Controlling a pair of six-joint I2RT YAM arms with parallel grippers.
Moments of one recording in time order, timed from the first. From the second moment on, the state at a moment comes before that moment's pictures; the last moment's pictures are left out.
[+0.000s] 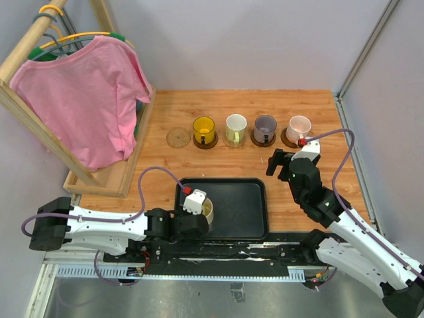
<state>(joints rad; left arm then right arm) -1.44 1.08 0.55 -0.52 -0.57 -0.91 0.68 0.72 0.65 -0.32 0.61 0.42</state>
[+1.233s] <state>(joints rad) -0.63 1.05 0.54 0.01 -0.59 -0.27 0.61 0.76 0.60 -0.29 0.70 0.35</state>
